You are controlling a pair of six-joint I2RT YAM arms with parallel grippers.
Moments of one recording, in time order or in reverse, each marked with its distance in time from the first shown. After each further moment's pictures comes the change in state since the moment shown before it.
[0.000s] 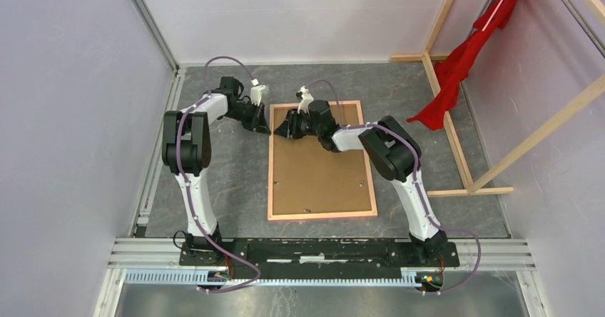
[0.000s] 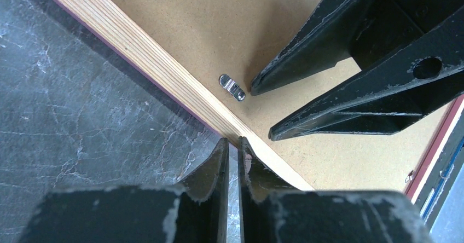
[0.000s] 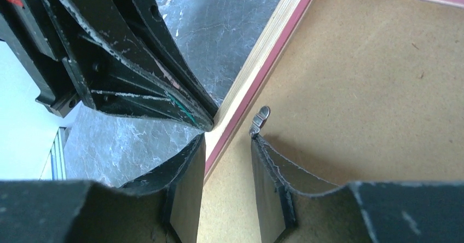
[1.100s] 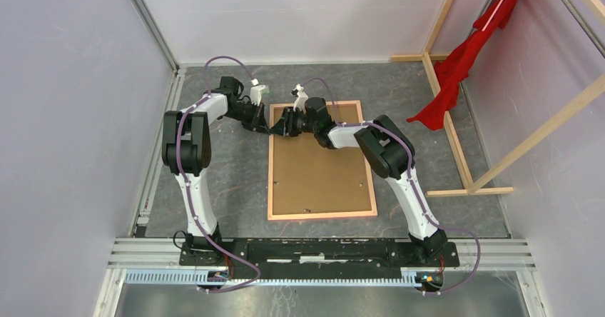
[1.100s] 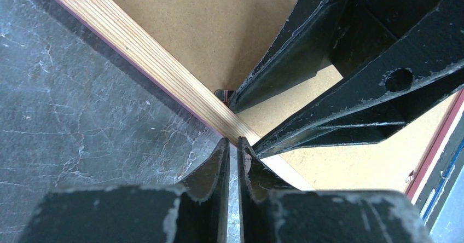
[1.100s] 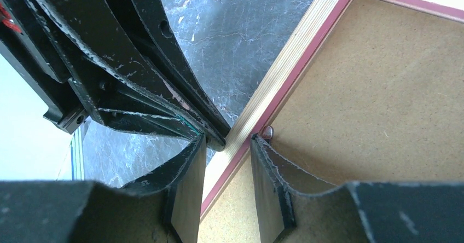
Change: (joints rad) left arm 0.000 0.000 0.002 -0.002 -0.006 0.001; right arm -0.001 0.087 0.122 -0.011 -0.072 0.037
